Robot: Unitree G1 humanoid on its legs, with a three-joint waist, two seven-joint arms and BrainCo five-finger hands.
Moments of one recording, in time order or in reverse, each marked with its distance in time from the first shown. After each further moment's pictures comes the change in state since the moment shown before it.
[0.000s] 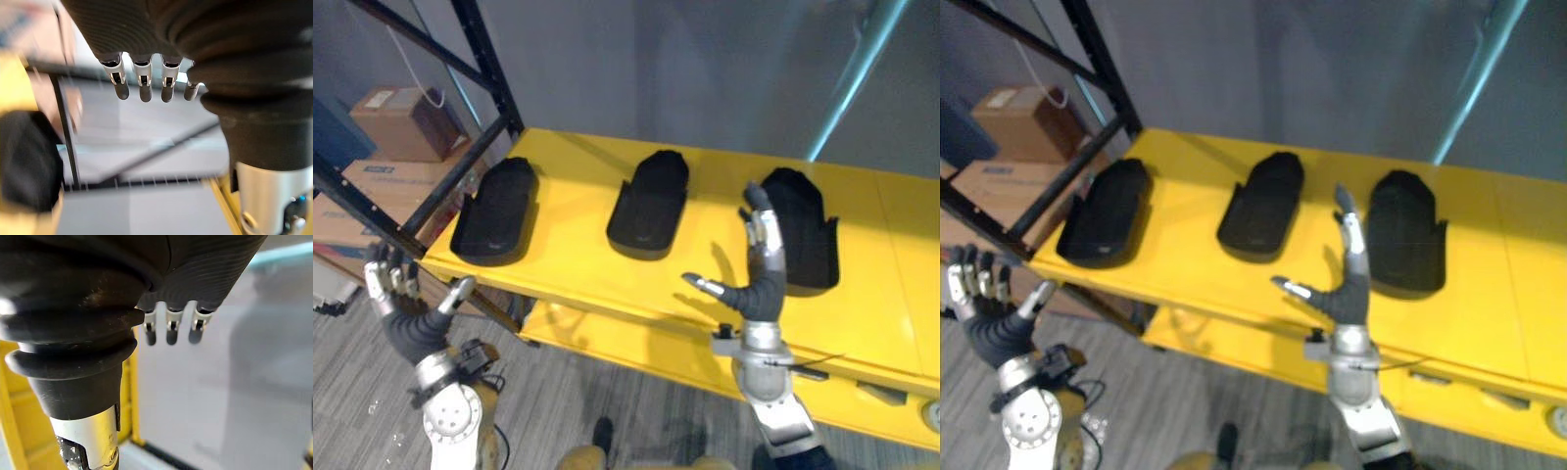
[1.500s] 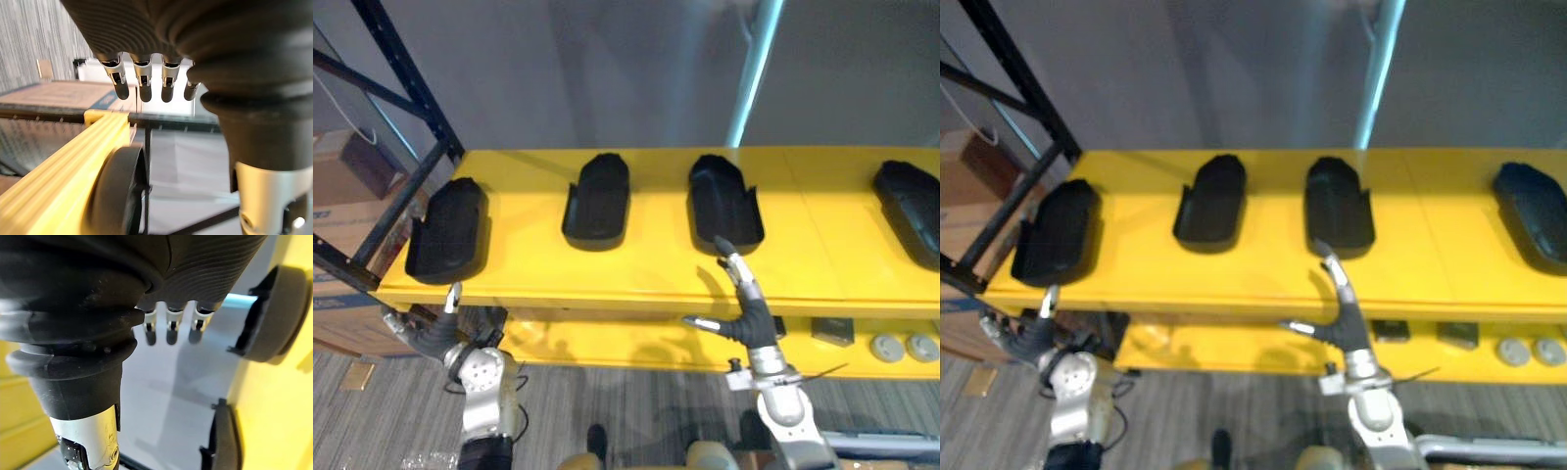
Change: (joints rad) left arm -0.297 0.042 0.022 0.543 -0.078 0.026 0.262; right arm 0.171 -0.060 -0.108 0.005 0.096 0.044 0.278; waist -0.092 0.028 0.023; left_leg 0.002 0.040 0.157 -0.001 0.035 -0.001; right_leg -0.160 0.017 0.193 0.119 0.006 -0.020
